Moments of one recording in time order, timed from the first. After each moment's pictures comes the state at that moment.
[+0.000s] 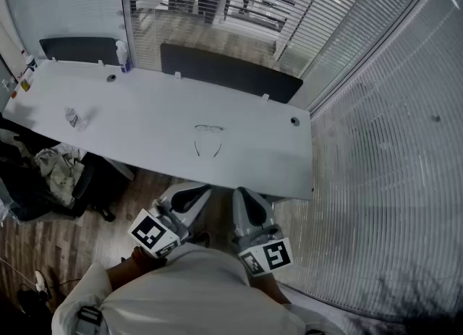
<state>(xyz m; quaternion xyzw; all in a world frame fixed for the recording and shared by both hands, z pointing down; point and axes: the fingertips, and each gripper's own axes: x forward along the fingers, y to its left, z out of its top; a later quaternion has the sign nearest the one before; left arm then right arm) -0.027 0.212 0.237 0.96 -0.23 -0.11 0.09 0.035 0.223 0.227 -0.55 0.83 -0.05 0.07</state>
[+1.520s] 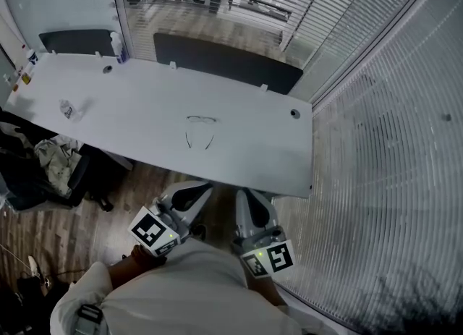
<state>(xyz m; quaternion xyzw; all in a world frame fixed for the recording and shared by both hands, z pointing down) 0.042 0.211 0.268 0.96 -0.24 -0.07 0.11 0.106 0.224 0.247 -0.54 0.83 -0.08 0.11</state>
